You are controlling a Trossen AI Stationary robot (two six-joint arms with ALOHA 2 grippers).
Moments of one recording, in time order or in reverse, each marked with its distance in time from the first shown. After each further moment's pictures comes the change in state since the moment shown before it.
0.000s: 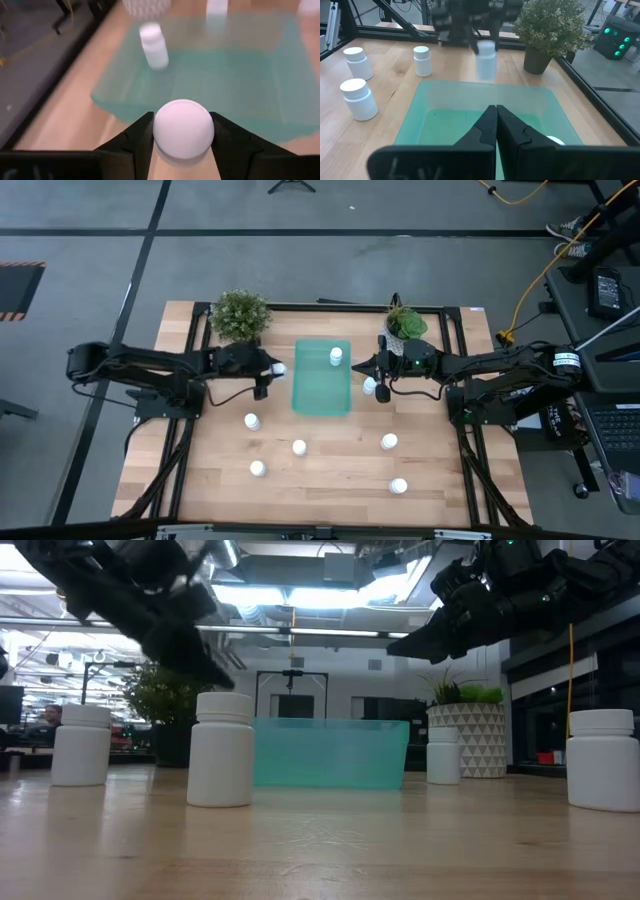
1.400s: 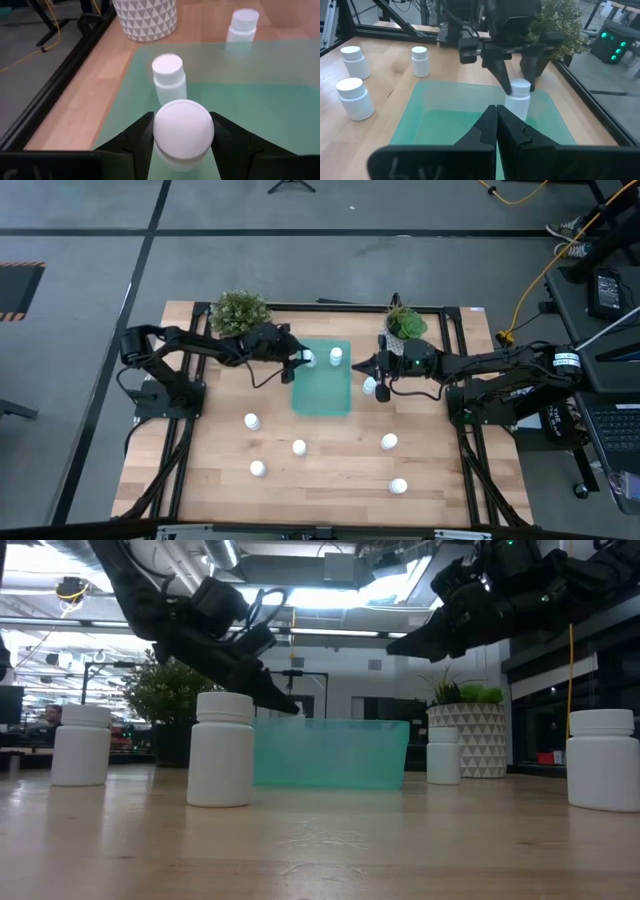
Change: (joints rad) left arm 0.204 0.538 0.185 0.416 0.264 0.110; right arm -0.007 0.000 0.000 0.010 0.001 -0.023
